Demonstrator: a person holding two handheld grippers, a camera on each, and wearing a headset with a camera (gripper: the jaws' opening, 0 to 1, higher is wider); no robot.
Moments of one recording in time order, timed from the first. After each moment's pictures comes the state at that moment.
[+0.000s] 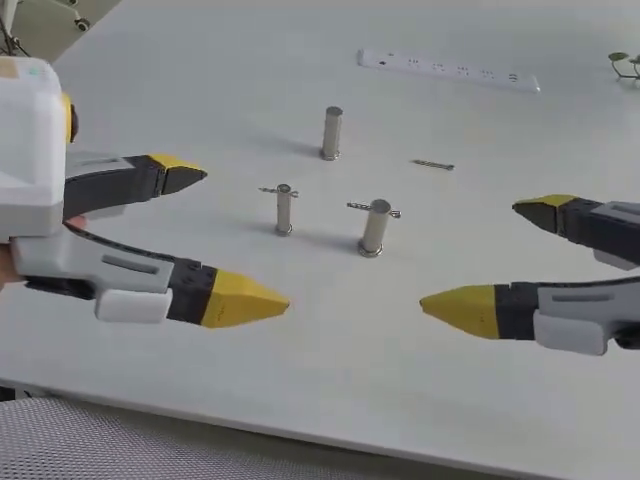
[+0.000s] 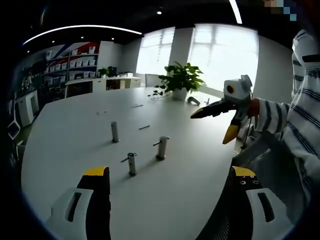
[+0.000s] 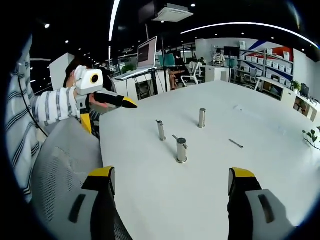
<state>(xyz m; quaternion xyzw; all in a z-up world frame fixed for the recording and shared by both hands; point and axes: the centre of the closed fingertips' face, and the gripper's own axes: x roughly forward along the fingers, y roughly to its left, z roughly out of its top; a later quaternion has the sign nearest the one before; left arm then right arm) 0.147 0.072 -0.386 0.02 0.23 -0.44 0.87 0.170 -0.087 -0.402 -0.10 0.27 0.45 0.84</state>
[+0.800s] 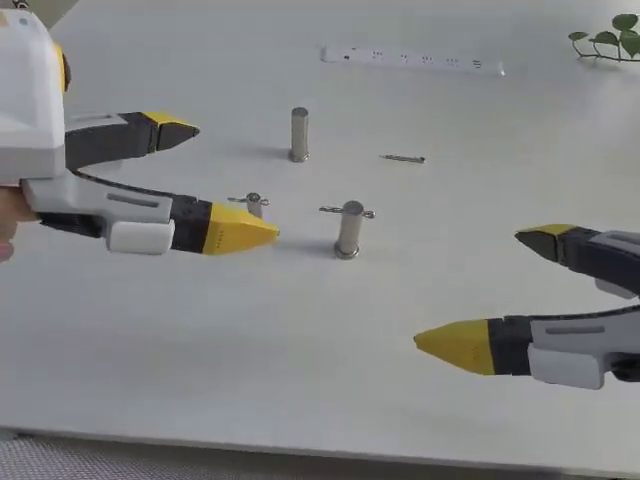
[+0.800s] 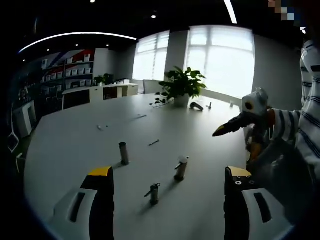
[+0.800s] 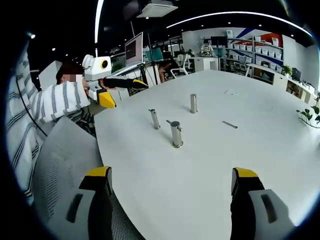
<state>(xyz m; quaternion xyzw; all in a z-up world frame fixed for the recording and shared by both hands) 0.225 0.056 -0.366 0.03 0.20 -0.45 0.87 0.157 -0.105 -0.415 -0.07 0.31 0.42 0.85</state>
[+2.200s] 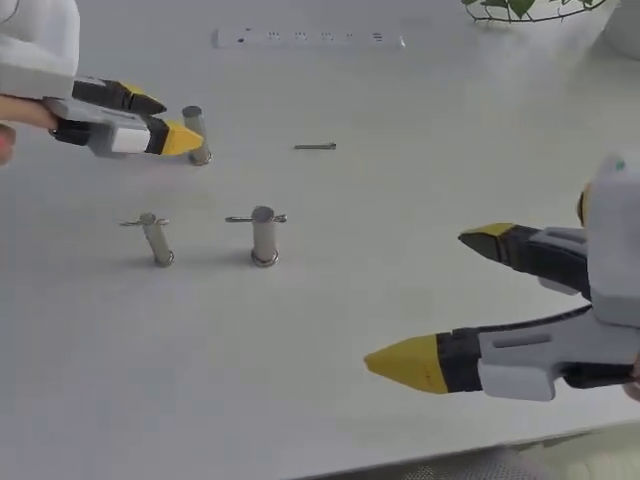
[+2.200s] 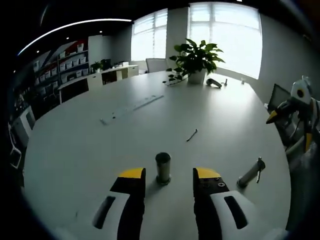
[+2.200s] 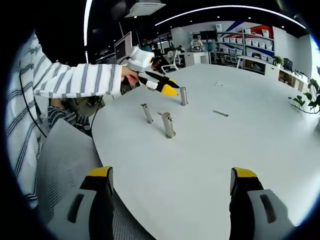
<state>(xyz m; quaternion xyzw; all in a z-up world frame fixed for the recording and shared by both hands) 0.354 0.039 -0.437 0.12 0.27 -0.44 0.85 0.154 -0.125 -0.426 -0.06 0.33 0.38 0.86</state>
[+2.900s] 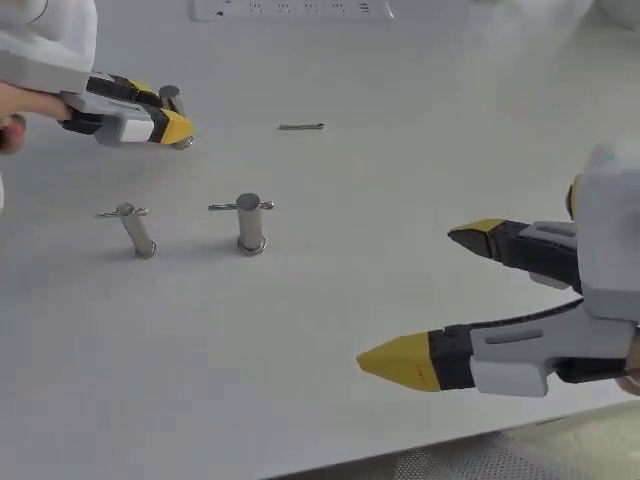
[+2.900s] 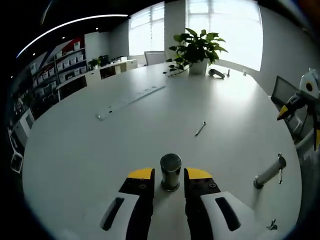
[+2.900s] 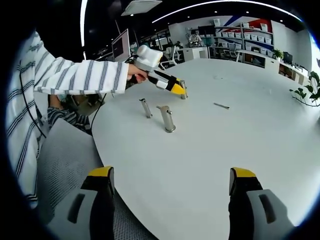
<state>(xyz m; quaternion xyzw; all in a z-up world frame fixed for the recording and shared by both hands) 0.369 0.028 -0.461 0.14 0.28 -0.44 0.84 0.149 -0.126 -0.439 -0.05 0.36 0.38 0.85</state>
